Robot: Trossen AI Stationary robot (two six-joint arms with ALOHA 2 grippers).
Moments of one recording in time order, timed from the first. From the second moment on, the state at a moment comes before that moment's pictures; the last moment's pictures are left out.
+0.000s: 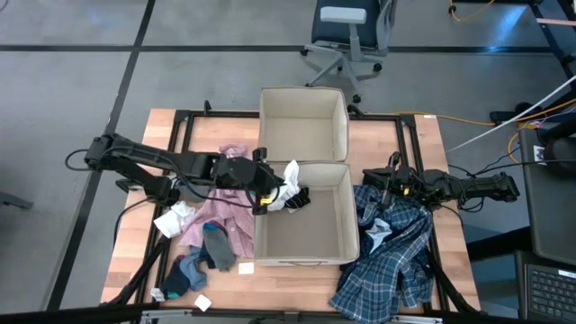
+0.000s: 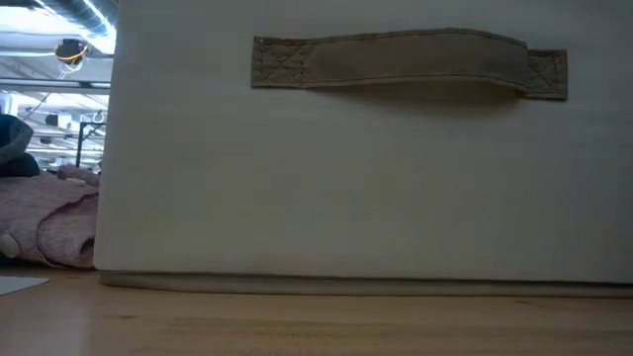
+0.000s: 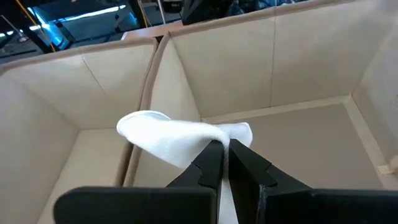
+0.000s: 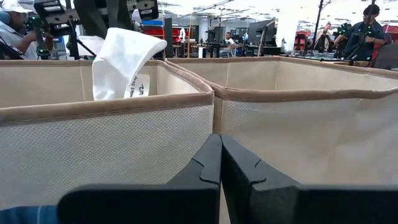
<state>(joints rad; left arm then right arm) -0.14 1.38 1.14 -0.31 -0.31 0.09 0.11 0.03 0.02 0.06 0.40 -0.03</state>
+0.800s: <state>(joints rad) -0.14 1.35 1.27 -0.60 -0.33 -0.05 0.11 0.03 0.02 0.05 0.40 -0.04</state>
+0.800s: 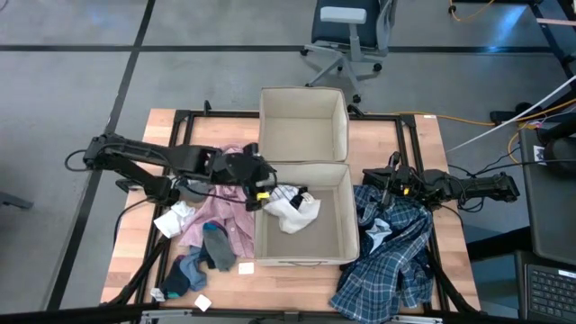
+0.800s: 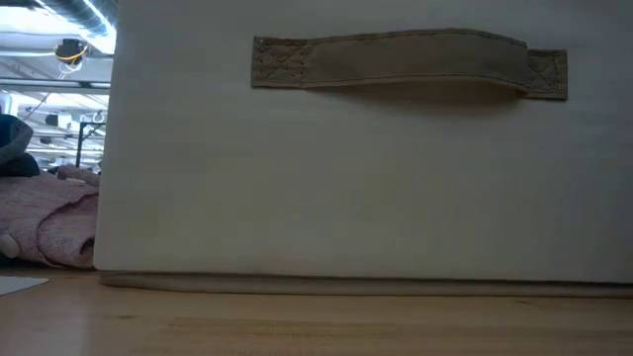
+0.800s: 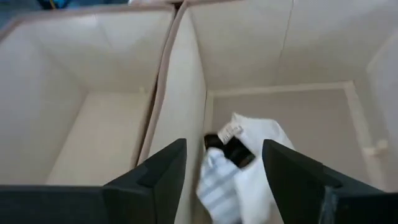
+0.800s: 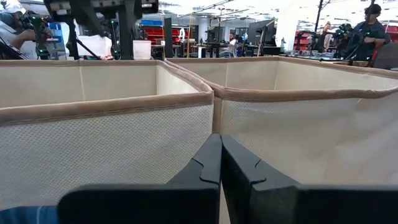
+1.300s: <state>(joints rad) -0.26 1.23 1.41 -1.30 -0.33 -0.63 0.11 0.03 0.02 0.05 0.40 -0.04</state>
